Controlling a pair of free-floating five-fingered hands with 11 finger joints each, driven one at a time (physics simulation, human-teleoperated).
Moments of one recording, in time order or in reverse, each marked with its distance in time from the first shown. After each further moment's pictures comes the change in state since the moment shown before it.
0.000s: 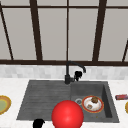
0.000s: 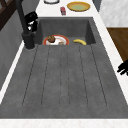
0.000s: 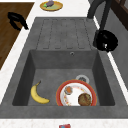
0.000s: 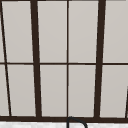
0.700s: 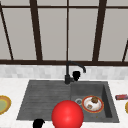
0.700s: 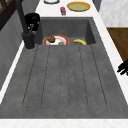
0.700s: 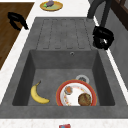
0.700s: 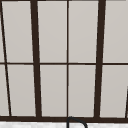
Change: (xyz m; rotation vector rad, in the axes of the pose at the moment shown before) left hand 0.000 0.000 0.000 0.000 0.000 0.000; right hand 0.045 0.011 0.017 -0.174 0.296 0.212
